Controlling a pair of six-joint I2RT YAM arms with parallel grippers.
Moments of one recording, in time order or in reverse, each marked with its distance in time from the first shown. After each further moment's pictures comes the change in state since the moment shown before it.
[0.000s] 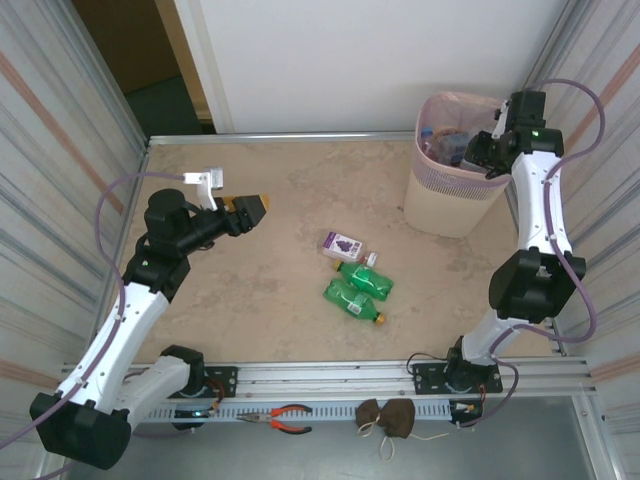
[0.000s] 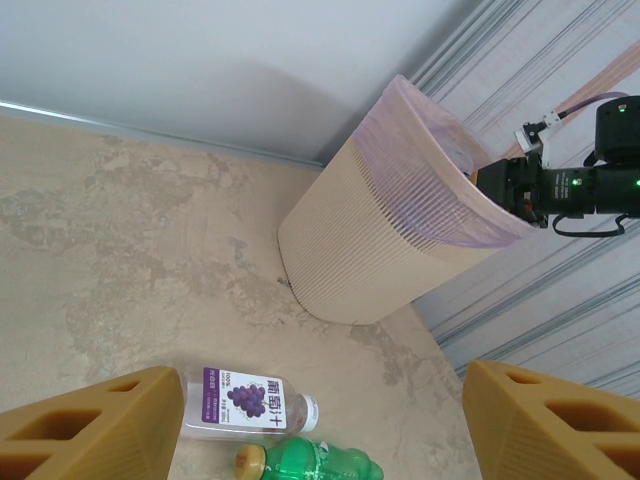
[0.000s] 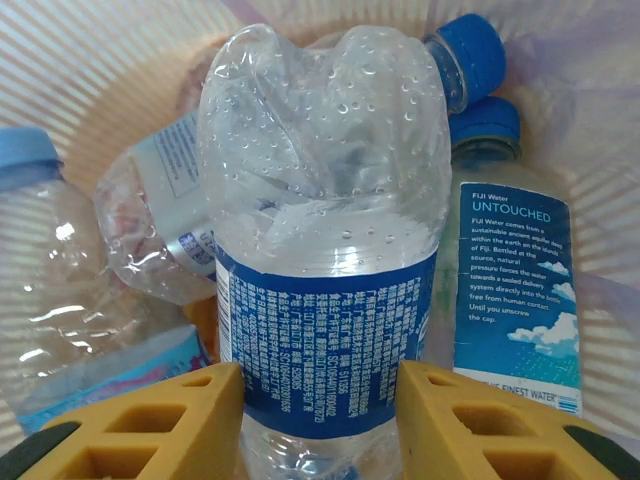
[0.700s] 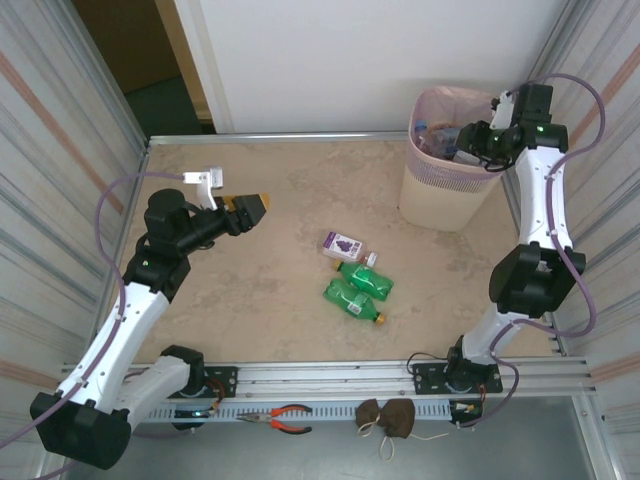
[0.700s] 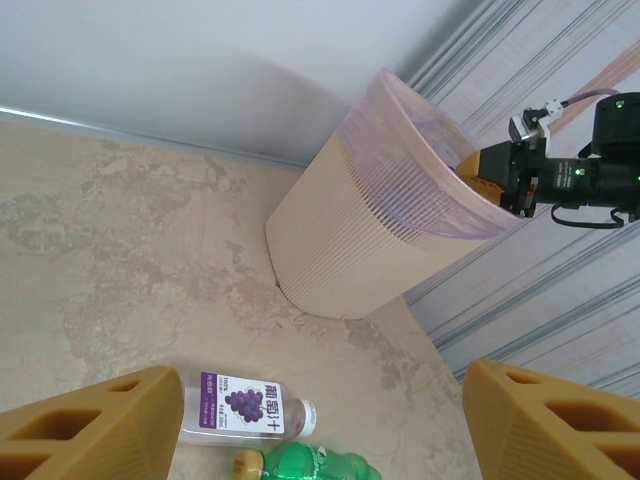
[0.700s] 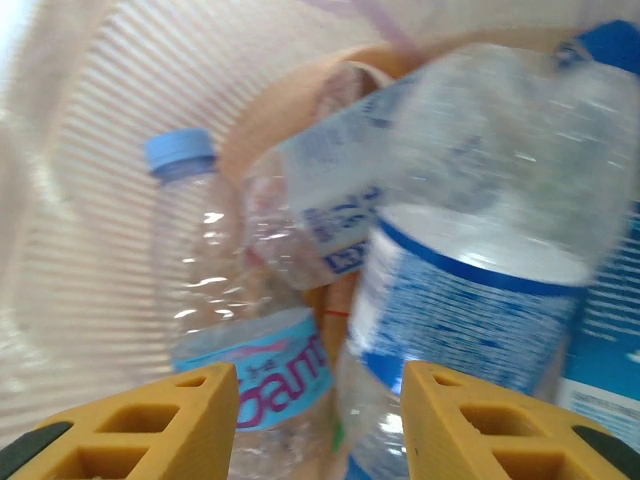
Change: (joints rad) left arm 0.000 0.001 -0.003 0.016 0.000 -0.008; right arm -0.021 0.037 0.071 0.030 -0.301 0.024
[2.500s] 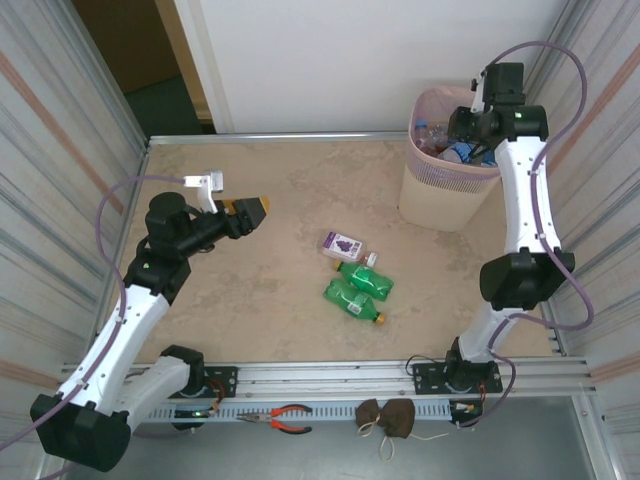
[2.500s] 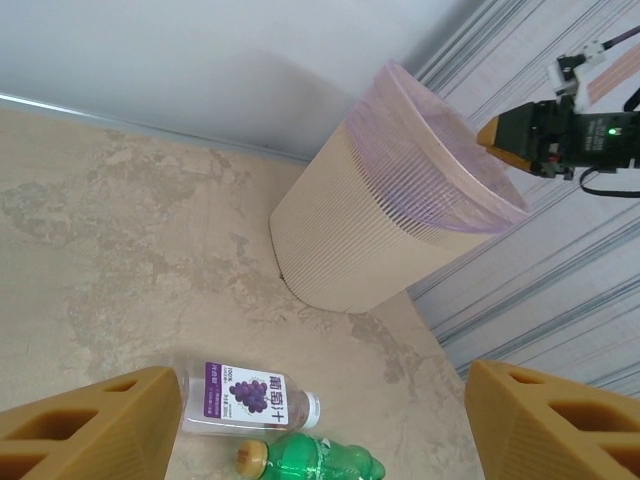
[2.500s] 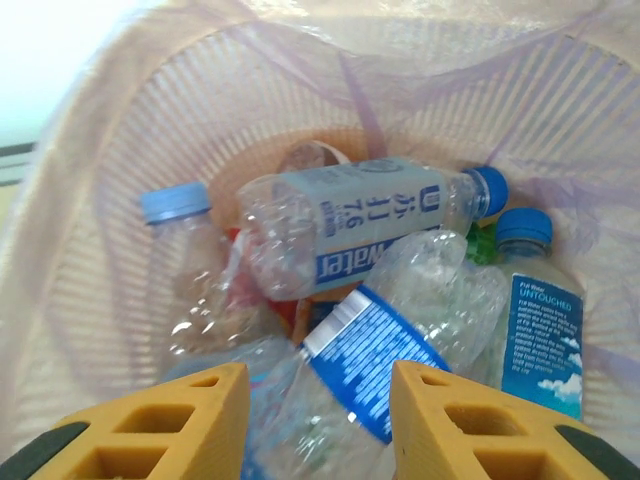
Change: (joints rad) left arm 0.000 -0.014 -0.027 -0.001 -0.003 0.001; right arm 0.192 0.024 0.214 -0.122 0.415 -0.062
